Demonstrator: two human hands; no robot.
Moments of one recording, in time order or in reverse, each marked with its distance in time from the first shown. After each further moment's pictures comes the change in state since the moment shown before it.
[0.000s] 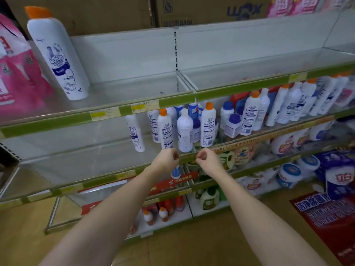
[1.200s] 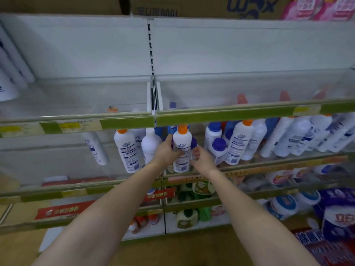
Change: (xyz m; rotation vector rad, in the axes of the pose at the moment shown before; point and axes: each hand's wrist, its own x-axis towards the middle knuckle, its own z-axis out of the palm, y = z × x) left_hand 0.205 0.098 0.051 -0.424 0.216 -0.129; right_hand 0.196 0.053 -0.097 -0.037 -0.244 -0.071
